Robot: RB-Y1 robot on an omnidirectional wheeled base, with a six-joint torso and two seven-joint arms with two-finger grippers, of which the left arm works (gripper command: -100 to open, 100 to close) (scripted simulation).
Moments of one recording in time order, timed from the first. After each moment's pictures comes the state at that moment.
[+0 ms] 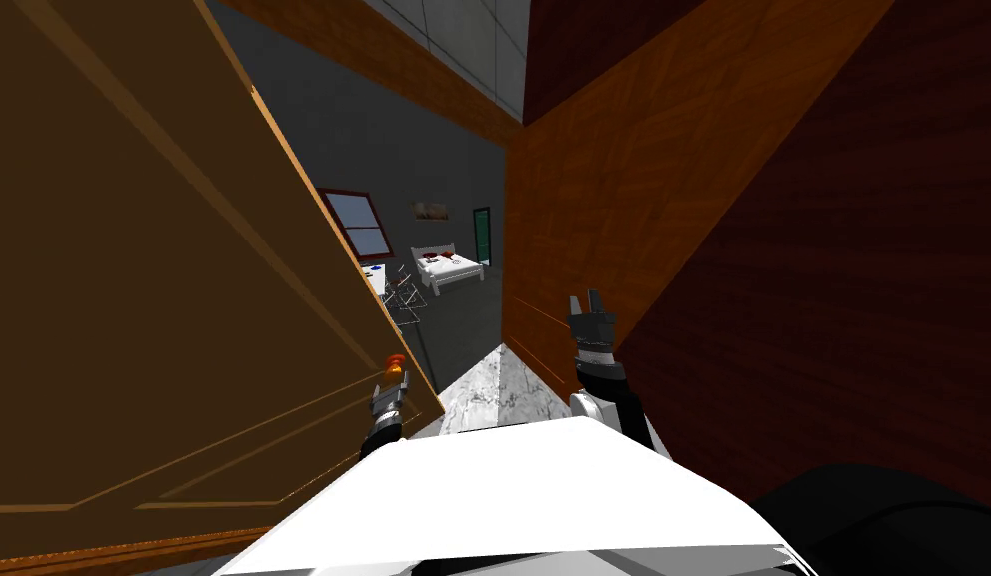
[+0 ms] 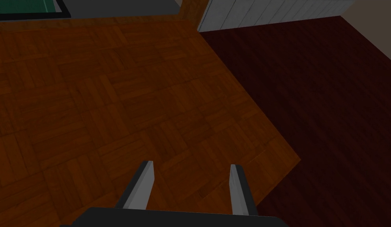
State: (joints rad) arm 0.12 0.27 -0.10 -0.87 0.75 -0.84 1.29
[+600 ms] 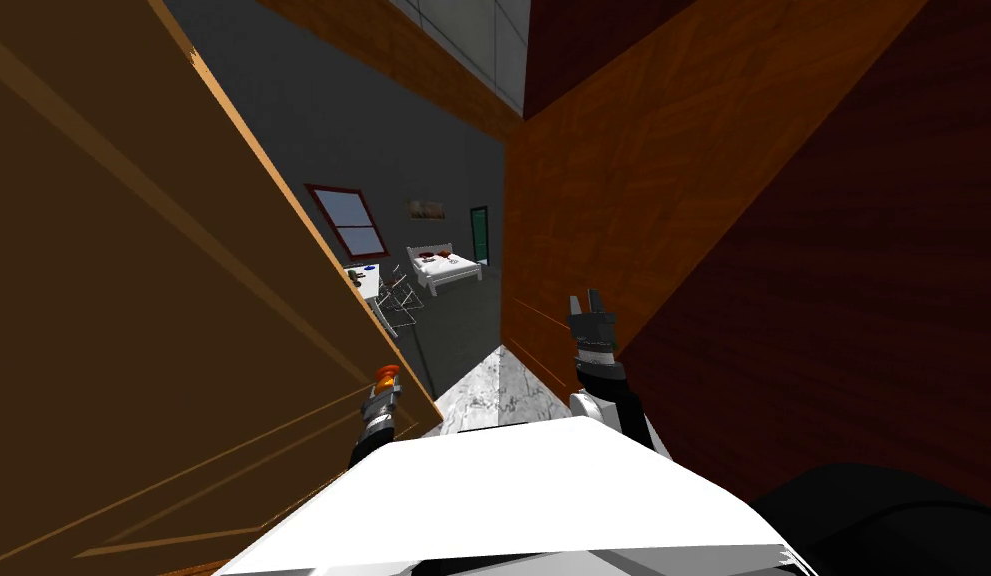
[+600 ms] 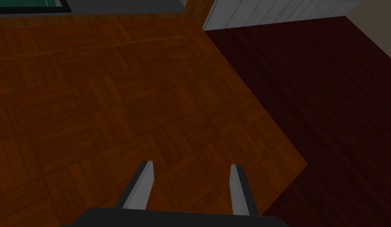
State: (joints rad) arm 0.12 0.30 -0.09 -0.84 0.76 -0.86 1.33
